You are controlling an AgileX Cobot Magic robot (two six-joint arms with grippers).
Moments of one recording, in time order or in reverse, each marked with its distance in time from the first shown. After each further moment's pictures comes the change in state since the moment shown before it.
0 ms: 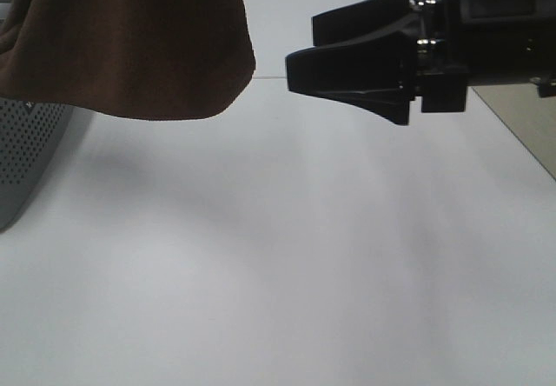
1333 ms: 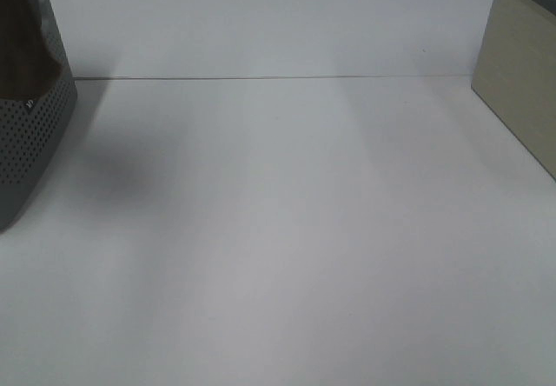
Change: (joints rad) left arm 0.442 -0.002 0.000 -0.003 0.084 0.012; right arm -0.235 -1.403 0.261 -1.566 0.089 1.786
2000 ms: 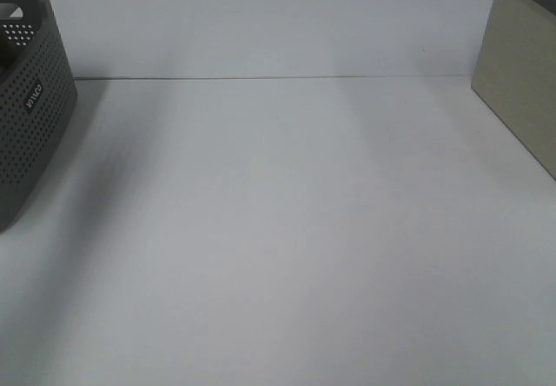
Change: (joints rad) left arm 0.357 0.170 0.001 -0.190 -0.002 0.093; right arm 0.000 -0.018 0.001 -0.020 0.001 0.017
